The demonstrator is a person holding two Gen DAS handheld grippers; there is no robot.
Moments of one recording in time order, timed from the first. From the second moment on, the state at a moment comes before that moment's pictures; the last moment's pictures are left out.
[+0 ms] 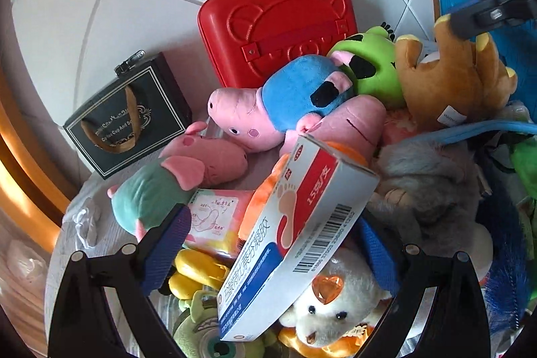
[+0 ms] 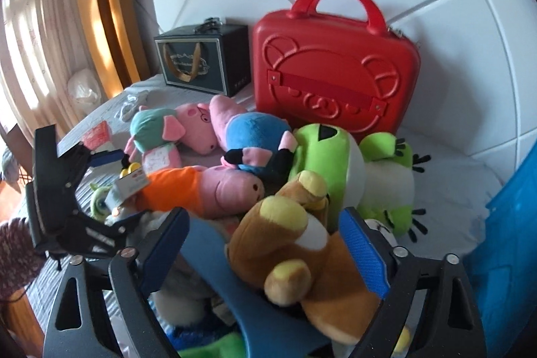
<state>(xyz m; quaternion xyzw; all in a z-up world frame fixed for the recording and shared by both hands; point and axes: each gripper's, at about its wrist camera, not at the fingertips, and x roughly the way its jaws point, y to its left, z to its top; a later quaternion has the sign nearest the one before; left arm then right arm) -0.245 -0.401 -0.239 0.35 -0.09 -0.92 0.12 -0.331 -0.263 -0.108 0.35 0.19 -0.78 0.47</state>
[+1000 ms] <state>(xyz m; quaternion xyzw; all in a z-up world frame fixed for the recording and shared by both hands) -0.230 -0.412 -0.221 0.36 -0.06 -0.93 0.06 -0.336 -0.275 -0.123 0.37 0.16 -0.80 0.45</state>
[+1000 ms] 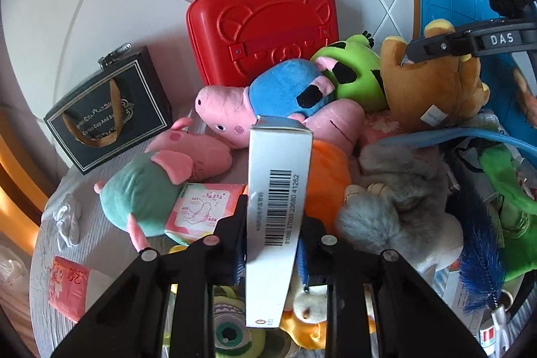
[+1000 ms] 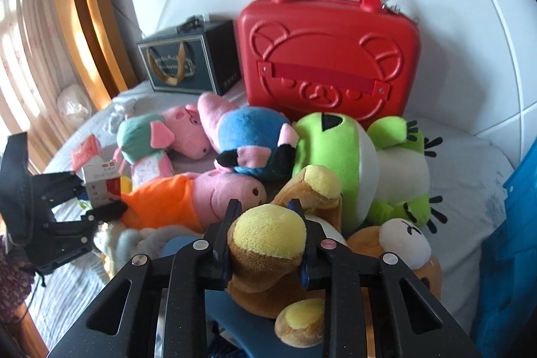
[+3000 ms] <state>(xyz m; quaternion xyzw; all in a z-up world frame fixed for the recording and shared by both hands) -0.312 0.149 0.085 0.14 -0.15 -0.97 -0.14 -0.317 0.271 0.185 0.20 0.04 -0.97 0.12</state>
